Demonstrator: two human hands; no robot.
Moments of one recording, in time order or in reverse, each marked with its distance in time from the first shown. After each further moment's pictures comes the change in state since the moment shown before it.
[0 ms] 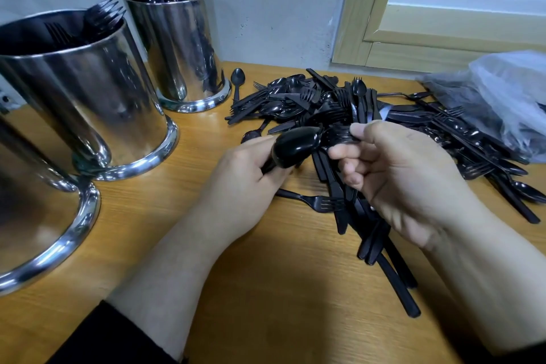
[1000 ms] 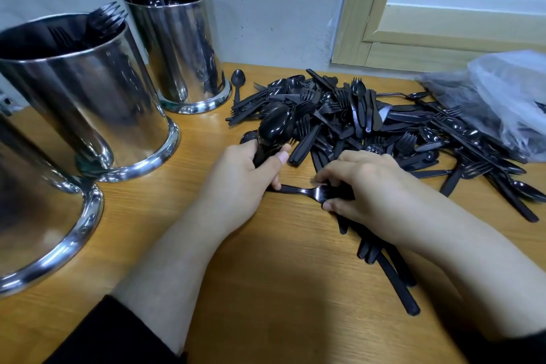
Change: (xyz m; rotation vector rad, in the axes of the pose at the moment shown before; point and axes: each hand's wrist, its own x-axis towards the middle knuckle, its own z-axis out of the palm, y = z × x) left_hand 0.007 -0.010 0.001 -0.102 0.006 -0.281; right_hand 0.014 0.017 -0.027 -1.655 -0.349 -0.417
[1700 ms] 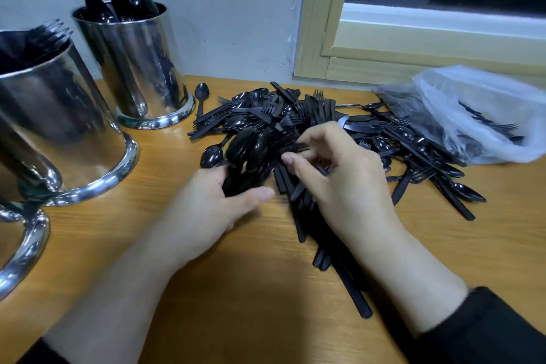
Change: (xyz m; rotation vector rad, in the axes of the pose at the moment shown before) left_hand -0.012 0.012 0.004 -0.020 -0.151 -0.047; right_hand -0.003 -0.007 0.000 0.463 0.688 0.038
